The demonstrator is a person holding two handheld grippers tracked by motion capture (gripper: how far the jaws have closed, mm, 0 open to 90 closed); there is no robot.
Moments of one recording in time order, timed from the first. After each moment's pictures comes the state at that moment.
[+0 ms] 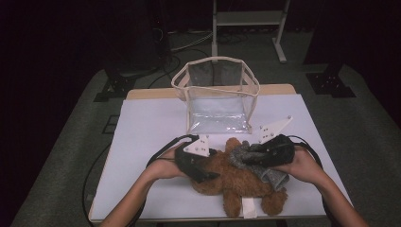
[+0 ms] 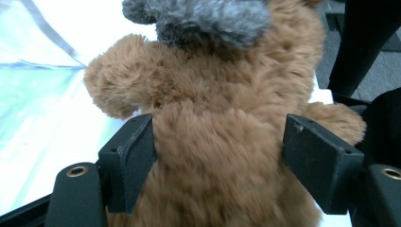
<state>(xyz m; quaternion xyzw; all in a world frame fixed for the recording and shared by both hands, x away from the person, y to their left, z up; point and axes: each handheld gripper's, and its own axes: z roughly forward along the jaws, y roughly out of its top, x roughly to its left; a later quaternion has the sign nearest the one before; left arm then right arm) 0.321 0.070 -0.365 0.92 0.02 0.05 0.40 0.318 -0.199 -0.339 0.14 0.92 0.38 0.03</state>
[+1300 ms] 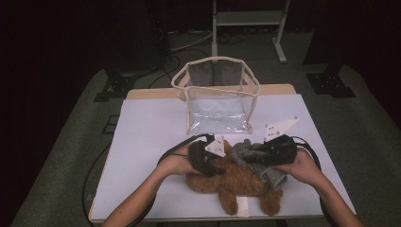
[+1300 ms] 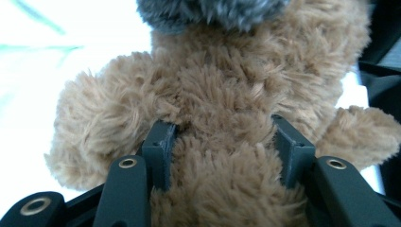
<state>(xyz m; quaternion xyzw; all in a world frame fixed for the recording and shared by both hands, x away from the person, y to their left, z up) 0.334 0.045 -0.366 0.94 0.02 0.08 0.32 0.328 -0.209 -0.347 0.16 0.89 0.42 0.02</state>
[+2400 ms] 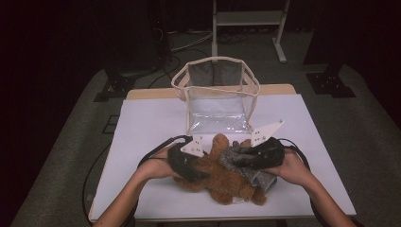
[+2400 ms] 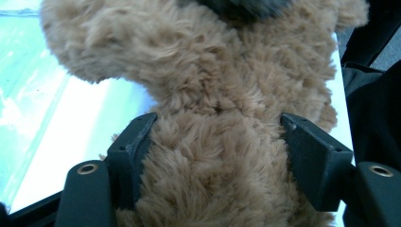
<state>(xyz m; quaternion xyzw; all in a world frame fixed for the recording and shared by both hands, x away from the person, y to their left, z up) 0.318 0.096 -0.367 0.94 0.04 0.06 0.34 0.320 -0.179 -0.349 0.12 0.90 0.41 0.03</state>
